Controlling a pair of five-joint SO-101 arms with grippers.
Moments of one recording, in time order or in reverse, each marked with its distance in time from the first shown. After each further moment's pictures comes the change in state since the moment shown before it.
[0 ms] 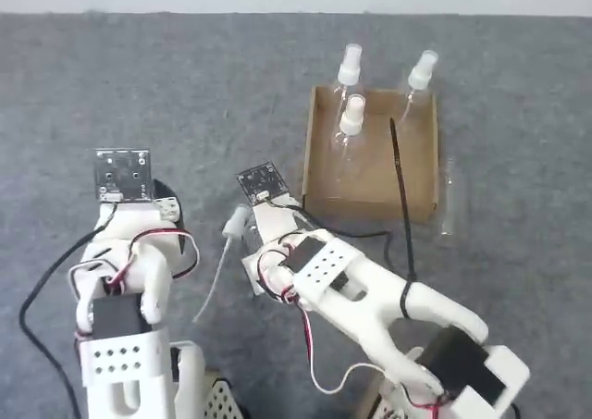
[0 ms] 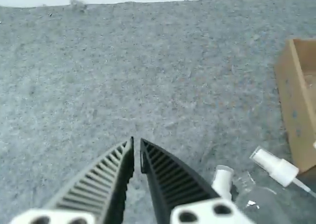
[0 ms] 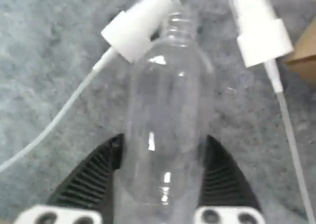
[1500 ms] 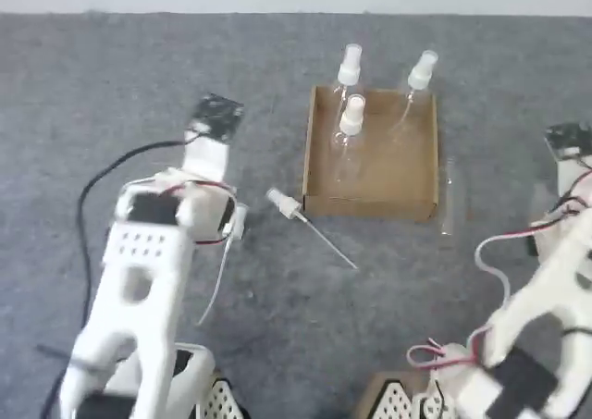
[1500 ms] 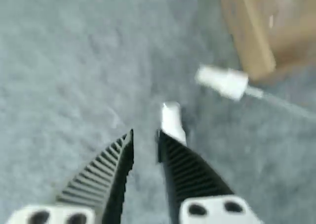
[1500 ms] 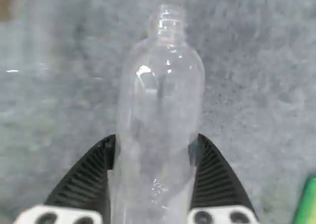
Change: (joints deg) left arm 13.7 40.2 -23.4 11.3 -9.7; right arm 89.1 -7.2 -19.4 31.8 69.5
